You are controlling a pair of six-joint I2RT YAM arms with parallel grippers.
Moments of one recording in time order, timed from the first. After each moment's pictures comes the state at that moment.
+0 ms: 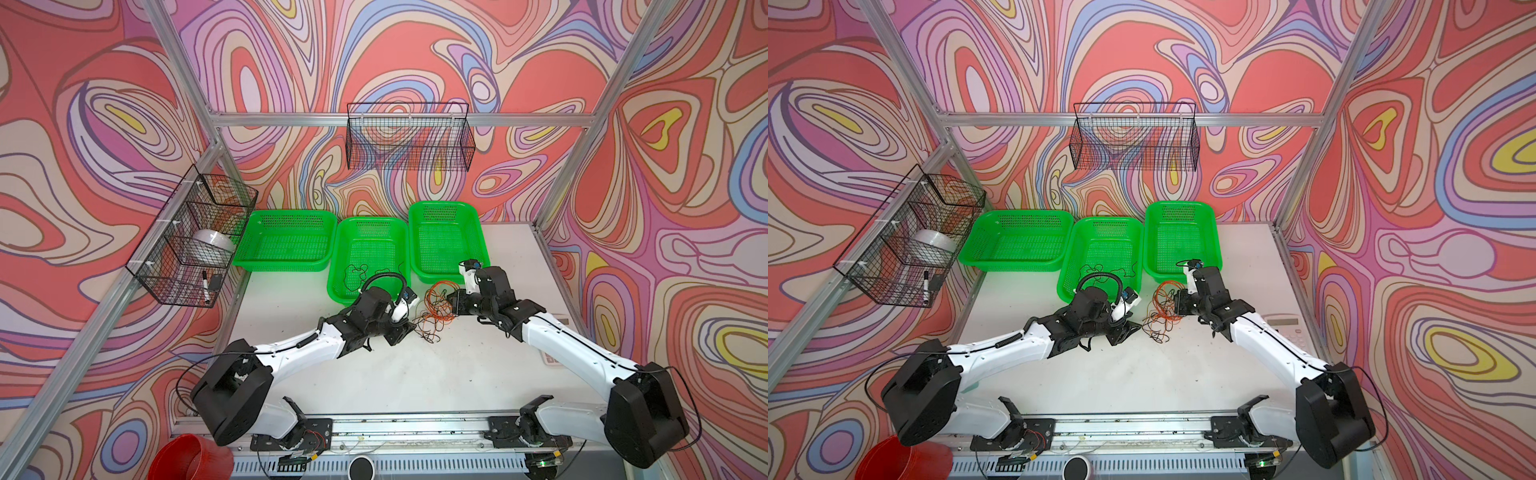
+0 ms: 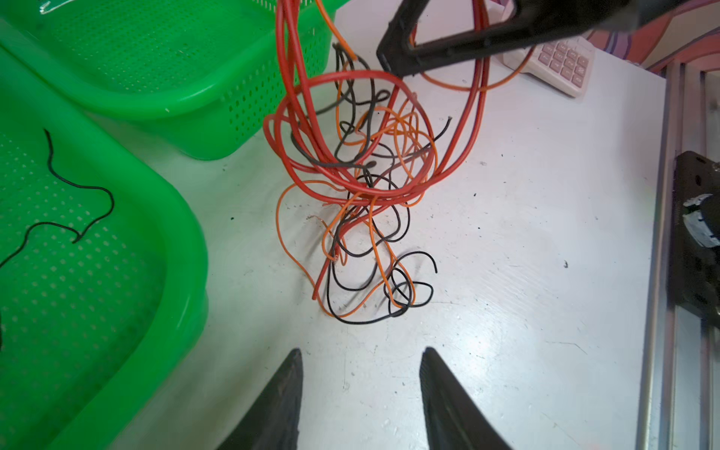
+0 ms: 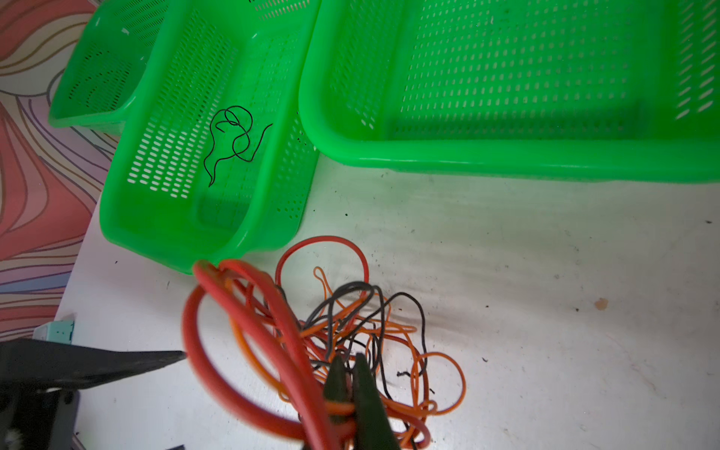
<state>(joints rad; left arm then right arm) -0.77 1.43 0.76 0.02 0.23 0.04 0.42 1.25 0.81 -0.26 -0.18 0.44</state>
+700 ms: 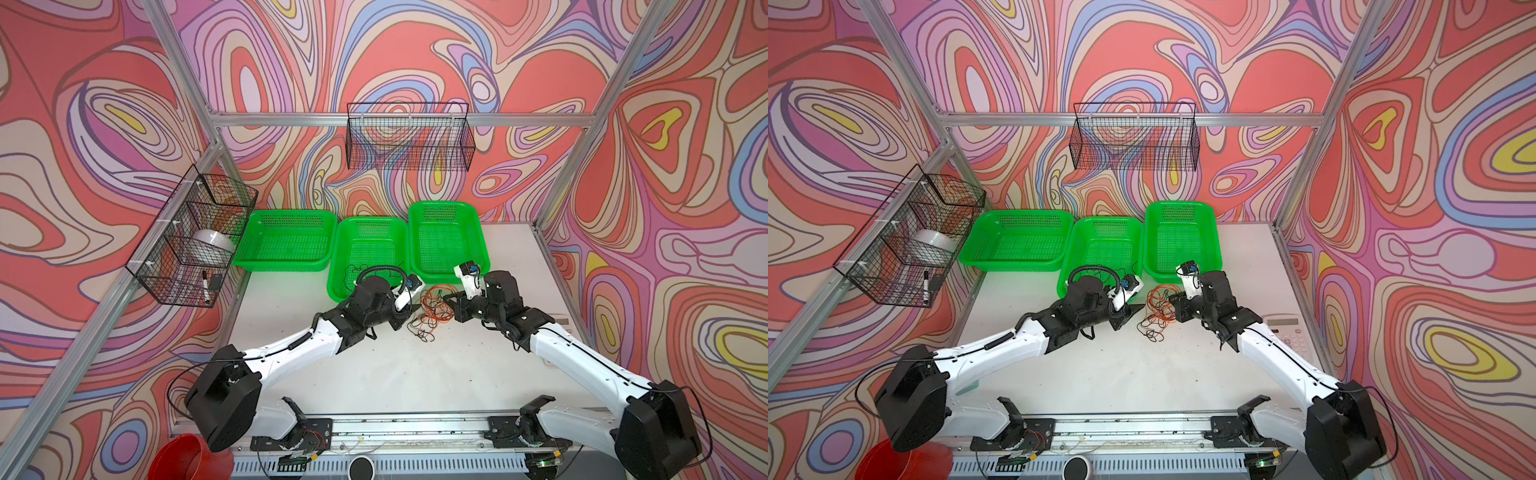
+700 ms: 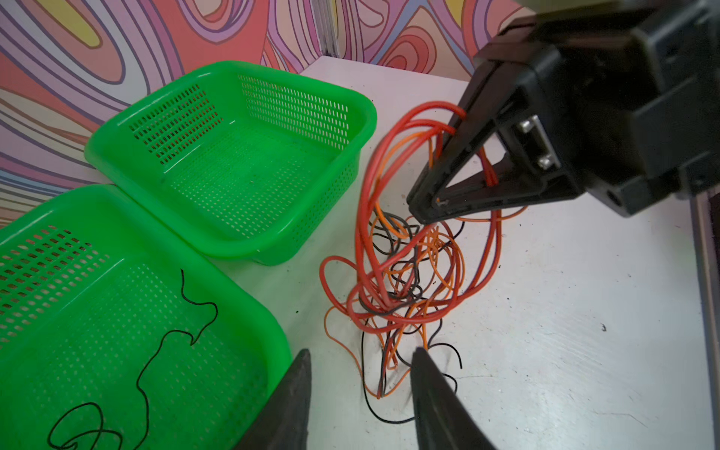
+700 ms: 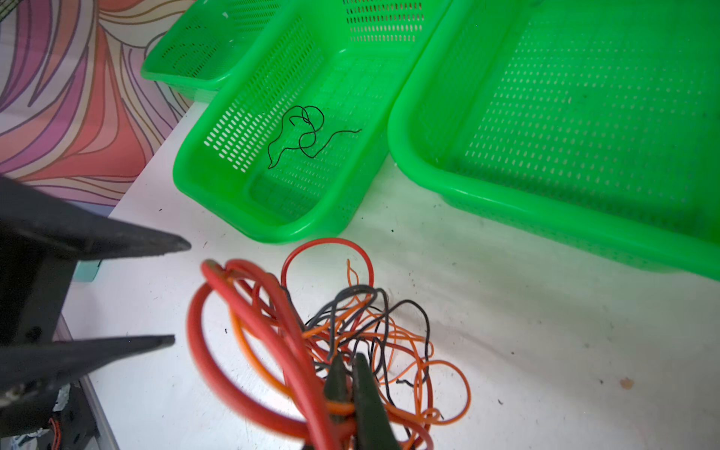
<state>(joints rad) -0.73 1.38 0.86 0.06 0.20 0.21 0.42 1.17 0.73 -0.16 -0.32 0.18</state>
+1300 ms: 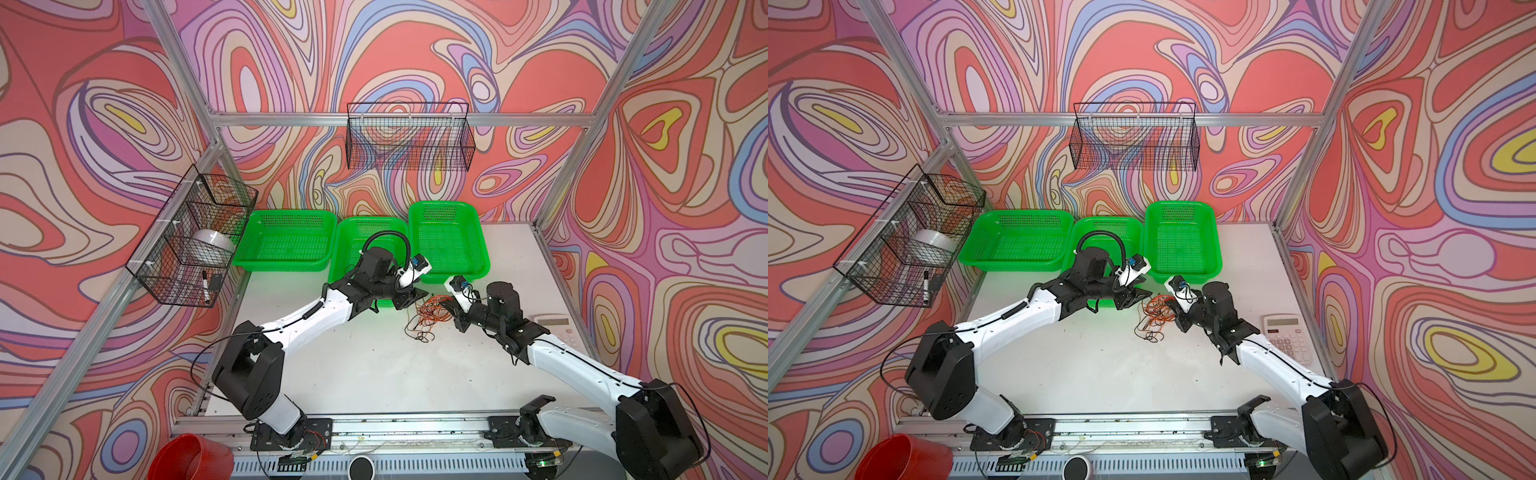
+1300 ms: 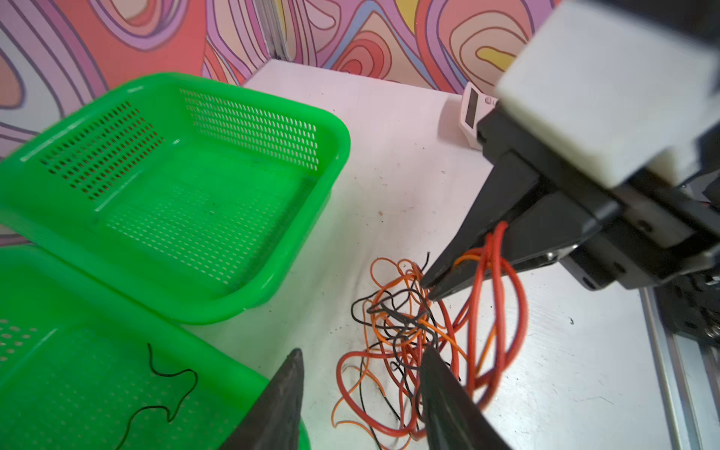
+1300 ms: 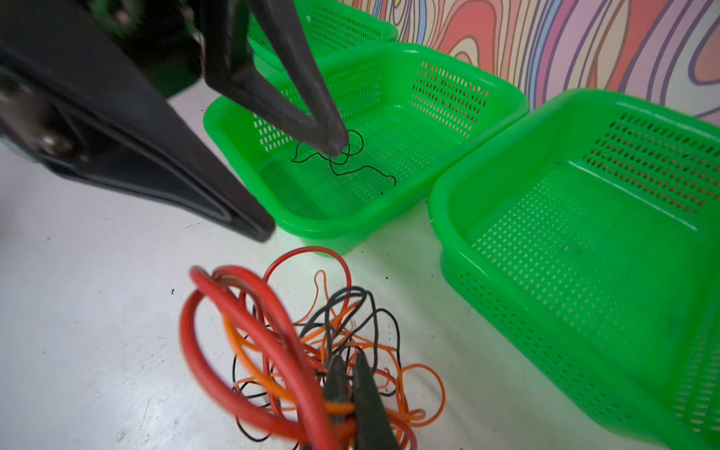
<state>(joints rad) -0.65 1.59 1.14 -0.13 0.47 0.29 0.42 1.14 0.55 0.16 -0.40 -0.25</state>
